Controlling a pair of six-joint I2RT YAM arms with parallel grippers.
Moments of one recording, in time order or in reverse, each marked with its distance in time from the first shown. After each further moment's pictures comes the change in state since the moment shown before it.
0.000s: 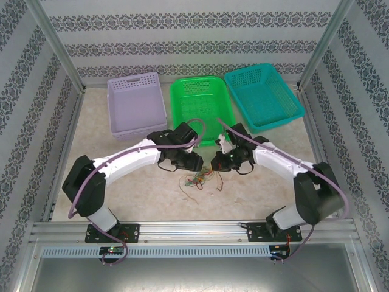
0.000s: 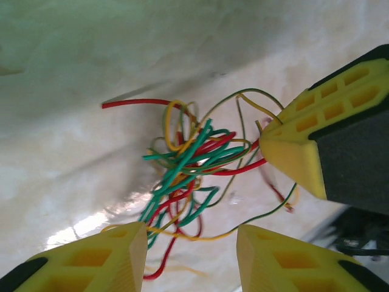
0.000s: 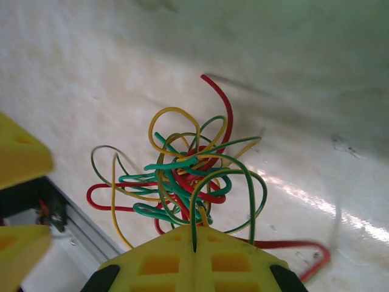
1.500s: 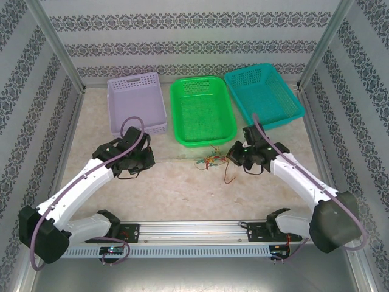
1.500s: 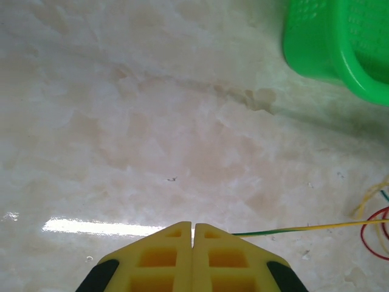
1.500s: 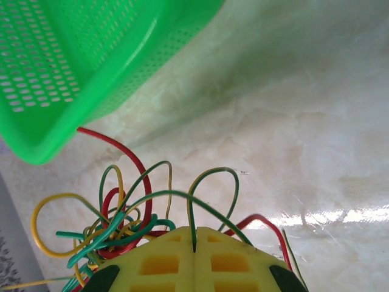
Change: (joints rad) left arm 0.279 -0.513 -0.261 -0.198 -0.266 -0.321; right arm -0.129 -0.285 -0.072 0.016 0.280 0.548
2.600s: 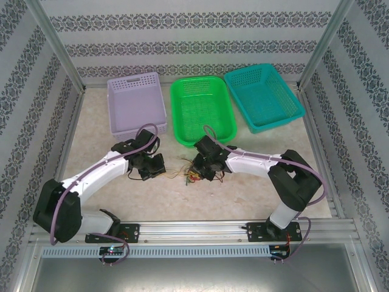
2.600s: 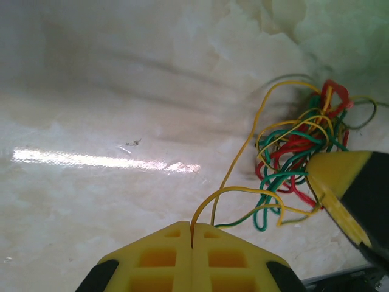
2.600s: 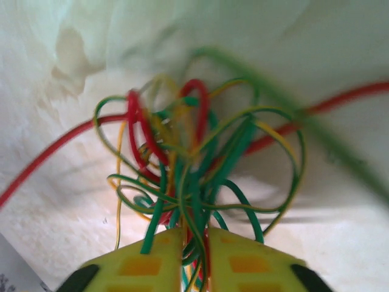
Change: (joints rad) left arm -0.002 0.179 -0.097 0.161 0.265 -0.041; right arm 0.428 0.465 0.119 0.252 0.074 0.434
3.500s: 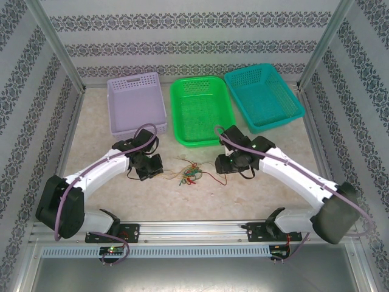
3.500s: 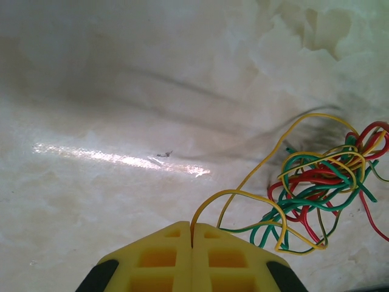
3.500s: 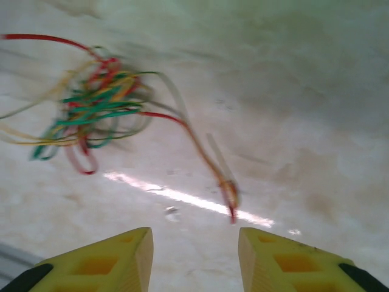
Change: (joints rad) left arm 0.032 0.058 -0.001 -0.010 -0.005 -0.005; right arm -0.065 -0.400 0.118 -0.620 0.177 -0.841
